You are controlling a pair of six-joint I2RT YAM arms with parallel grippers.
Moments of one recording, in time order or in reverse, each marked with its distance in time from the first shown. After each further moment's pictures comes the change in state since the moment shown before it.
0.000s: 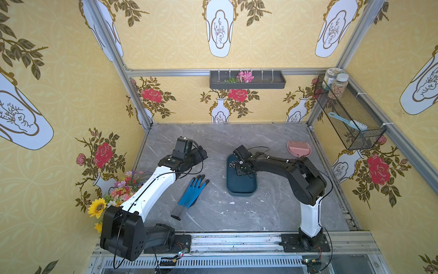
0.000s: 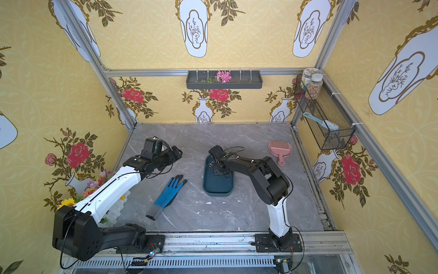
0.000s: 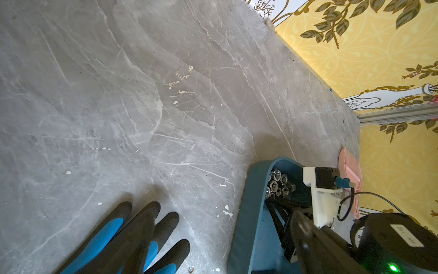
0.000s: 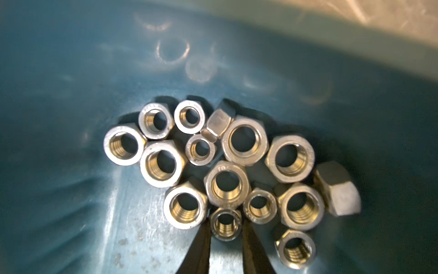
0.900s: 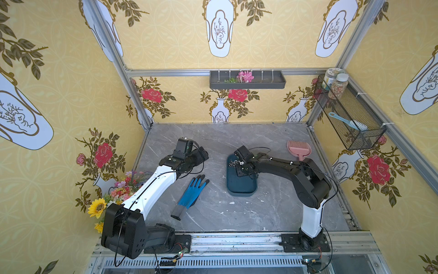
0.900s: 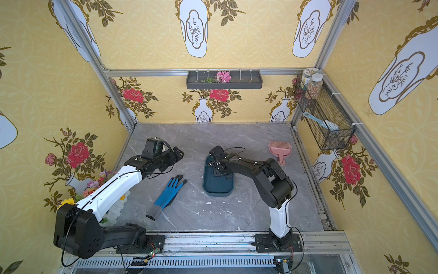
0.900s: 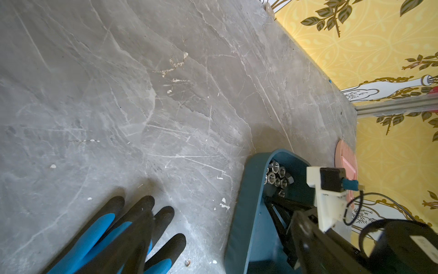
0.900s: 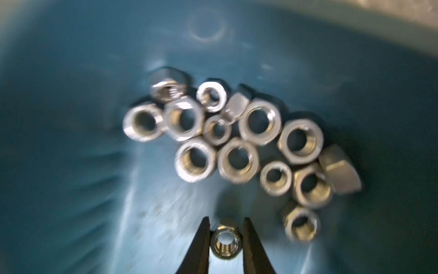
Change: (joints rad) left arm 0.000 0.020 -0.005 0.001 0.056 -0.008; right arm 0.010 -0.092 -0.042 0.001 -0.049 -0.011
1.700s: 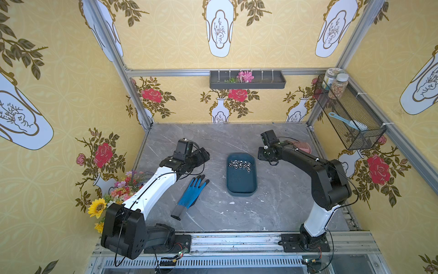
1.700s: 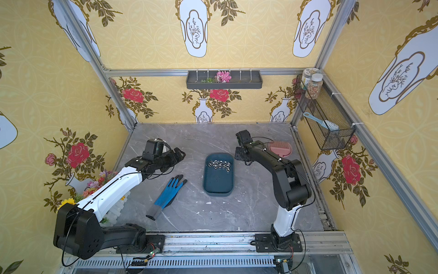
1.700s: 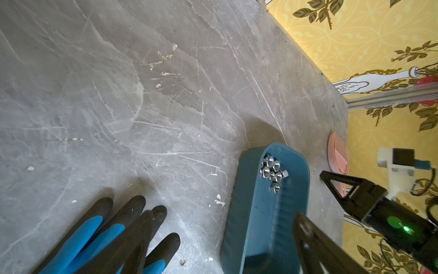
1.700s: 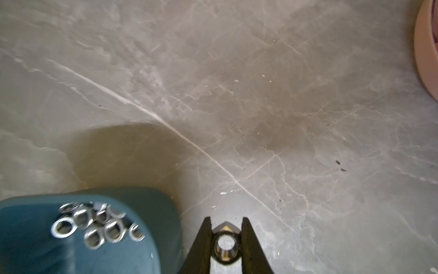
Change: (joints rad) left arm 0.000 -0.006 -0.034 0.047 0.044 0.005; right arm -0.333 -0.057 0.044 -0.077 0.041 0.041
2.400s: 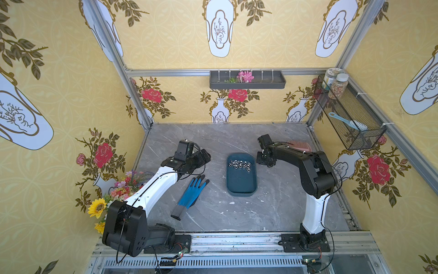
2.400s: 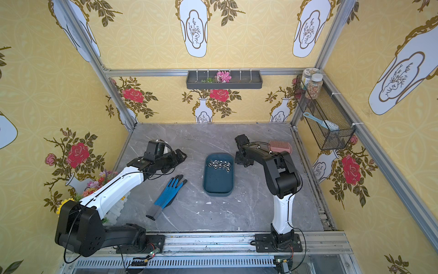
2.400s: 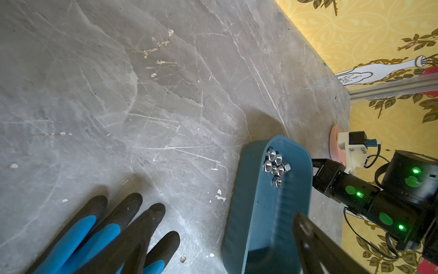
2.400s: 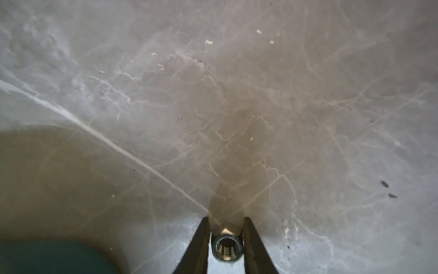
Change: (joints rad) left arm 0.000 0.023 -0.014 0.016 0.034 0.006; right arm -0.008 0.153 0.020 0.033 0.006 0.006
